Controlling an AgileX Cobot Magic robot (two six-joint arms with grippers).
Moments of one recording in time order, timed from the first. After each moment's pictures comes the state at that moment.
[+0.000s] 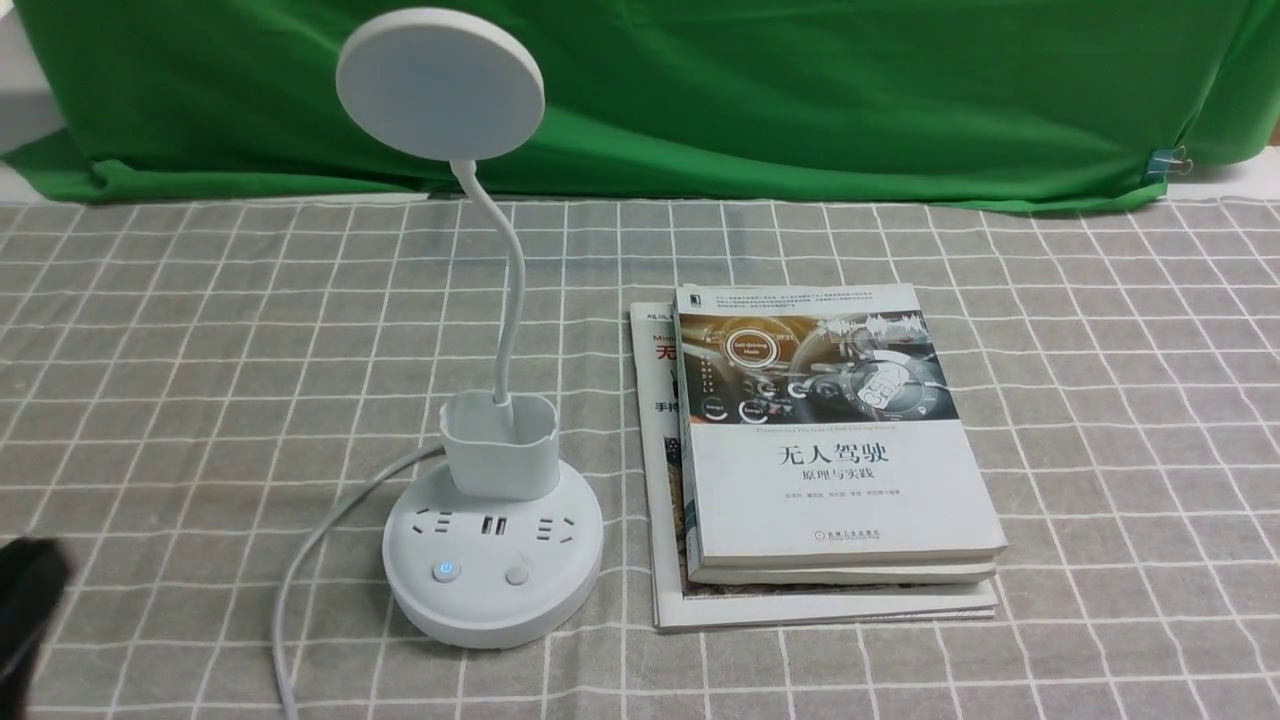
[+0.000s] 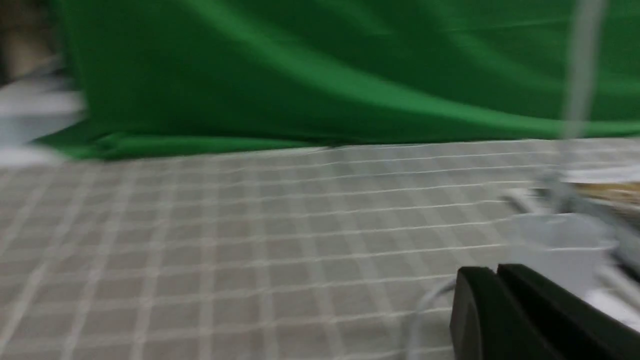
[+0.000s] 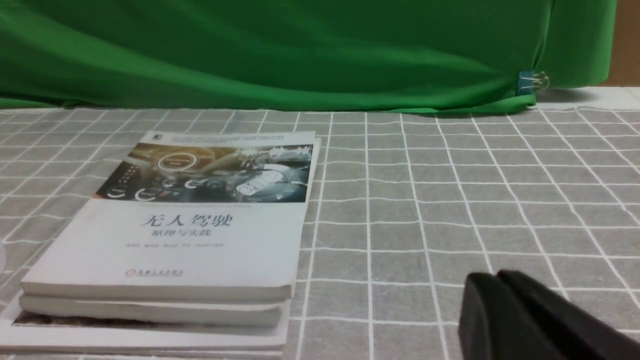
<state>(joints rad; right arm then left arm) 0.12 -0.01 0.01 0.03 0.21 -0.02 -0.05 0.11 -0.05 -0.12 0.11 0.14</state>
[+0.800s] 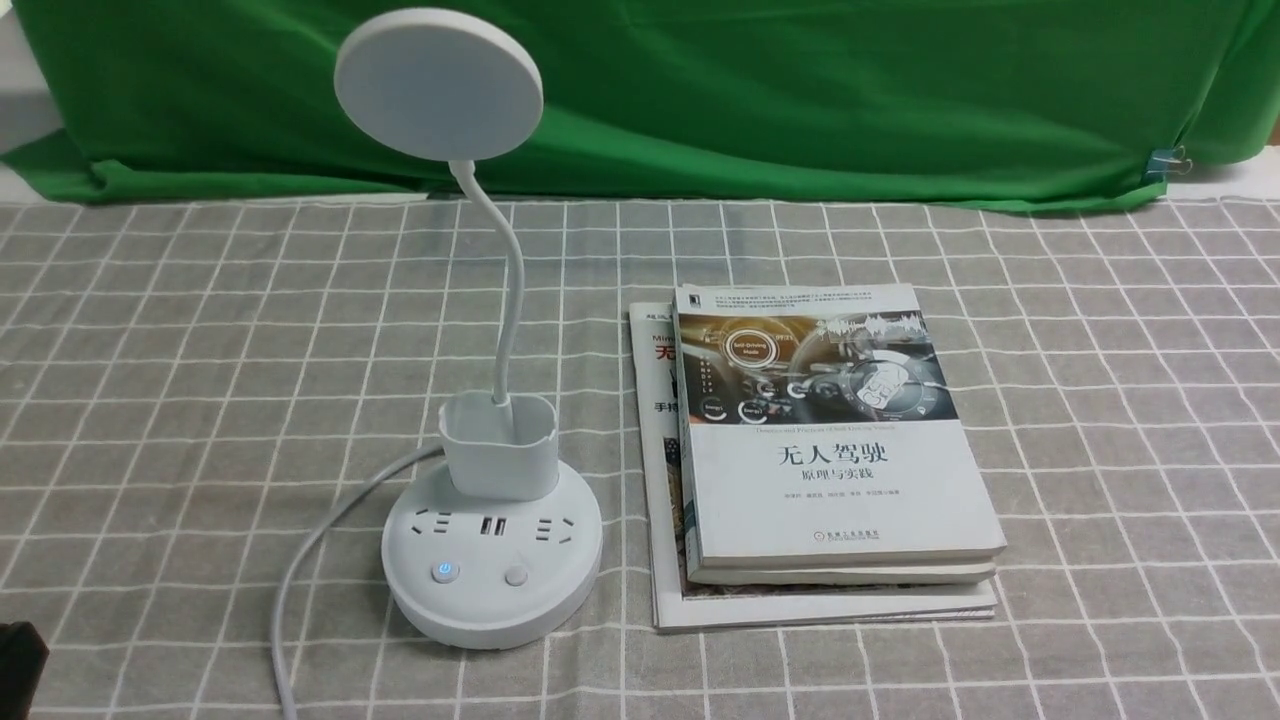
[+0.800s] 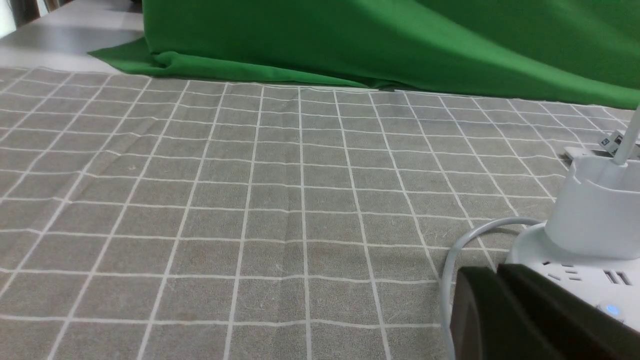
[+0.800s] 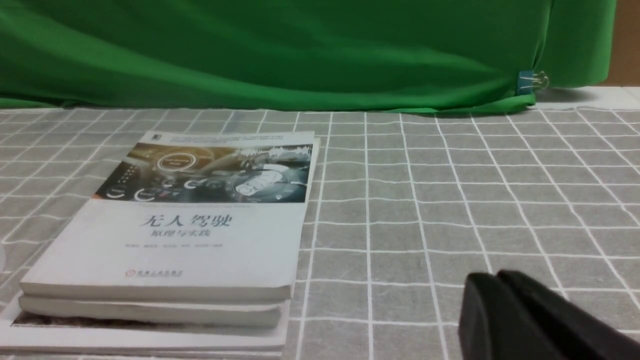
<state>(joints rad) 0.12 -0.01 0.01 0.03 0.21 -0.02 0.03 0.00 0.01 -0.15 0.24 0.11</state>
